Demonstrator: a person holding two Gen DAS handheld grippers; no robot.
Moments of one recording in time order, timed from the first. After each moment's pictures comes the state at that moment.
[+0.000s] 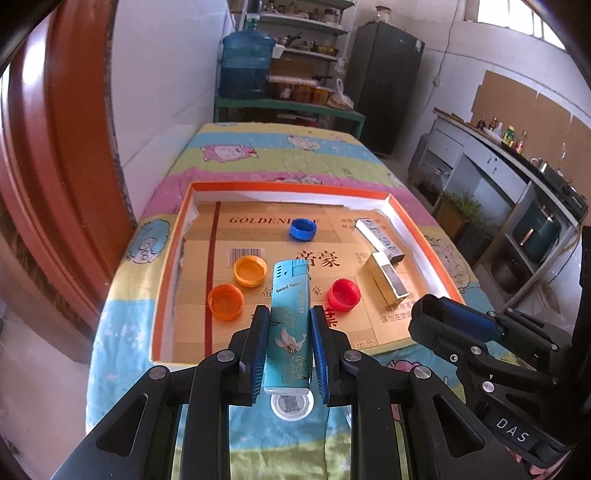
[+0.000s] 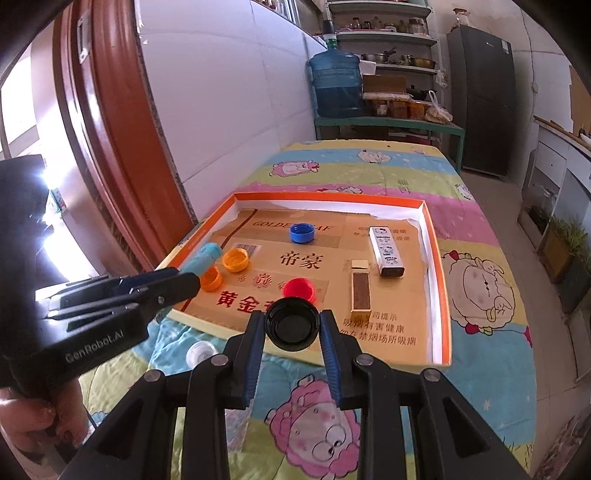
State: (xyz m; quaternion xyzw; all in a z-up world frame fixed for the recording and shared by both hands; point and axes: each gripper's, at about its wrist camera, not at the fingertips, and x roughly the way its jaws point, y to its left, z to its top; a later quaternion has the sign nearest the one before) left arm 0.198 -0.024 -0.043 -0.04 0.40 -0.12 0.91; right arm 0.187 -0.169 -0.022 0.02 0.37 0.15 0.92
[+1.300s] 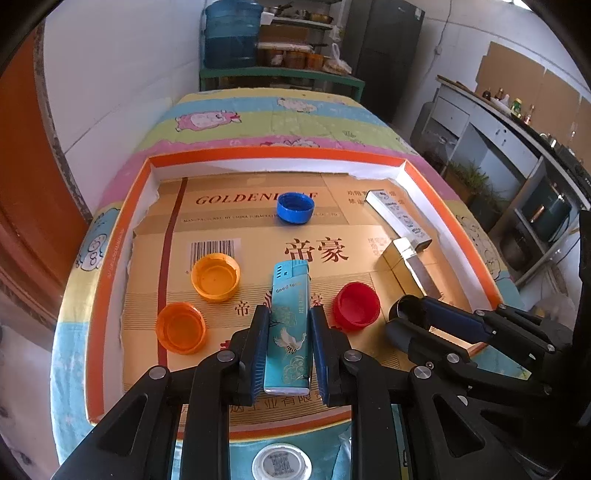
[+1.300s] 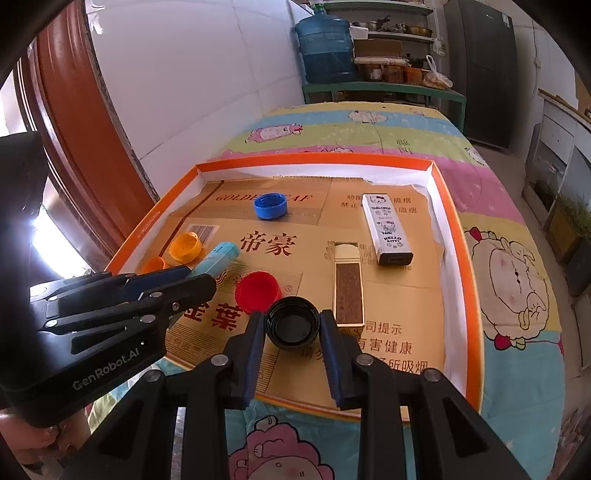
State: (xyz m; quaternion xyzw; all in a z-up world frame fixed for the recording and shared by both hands) left arm 0.256 -0.057 -0.087 -0.02 0.45 -0.12 0.88; right arm 0.240 -0.177 -0.067 0.02 0.42 0.14 0.89
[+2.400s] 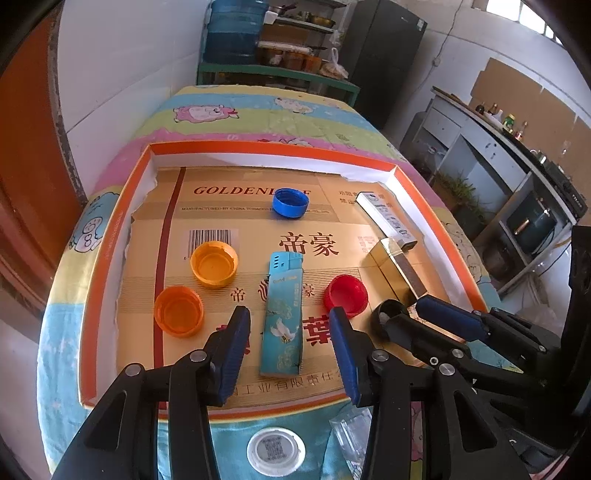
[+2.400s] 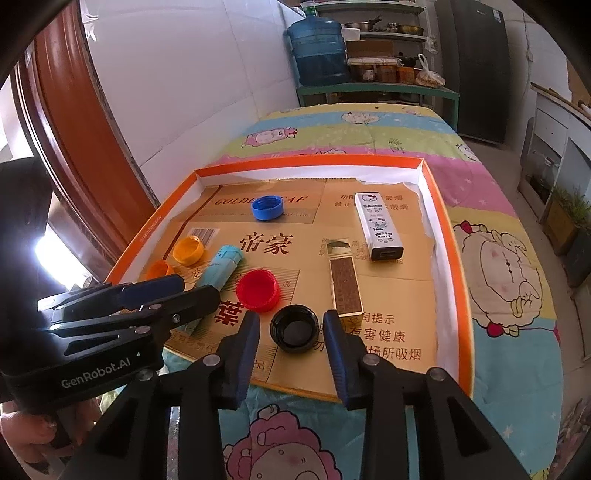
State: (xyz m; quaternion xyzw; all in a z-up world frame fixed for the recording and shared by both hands) left arm 0.244 -0.044 -0.083 -0.06 0.45 -0.14 0.88; right arm 0.228 -0.183 -0.059 0.04 0.42 0.14 0.90
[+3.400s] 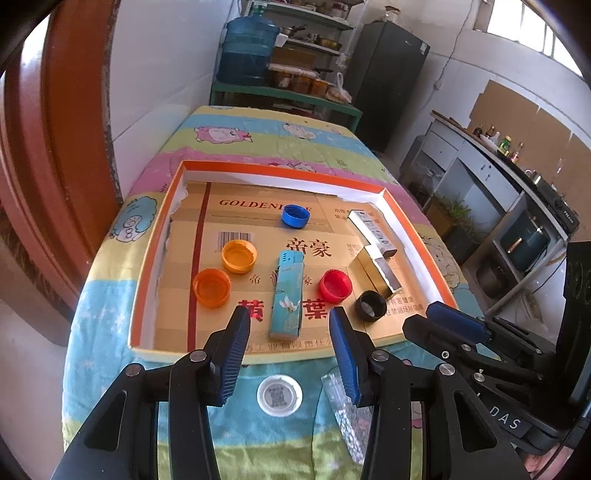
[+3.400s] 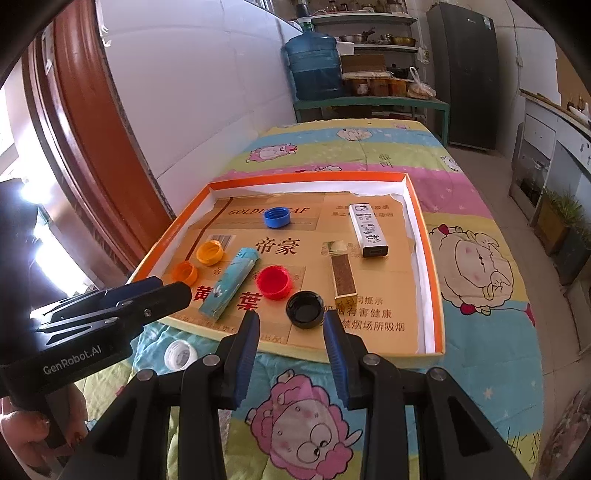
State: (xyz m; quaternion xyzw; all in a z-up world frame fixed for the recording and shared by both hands) left arm 0.195 -0.019 -0.051 -0.08 0.41 -0.14 0.90; right arm 0.188 -0.183 -0.032 0.04 0.39 0.13 0.91
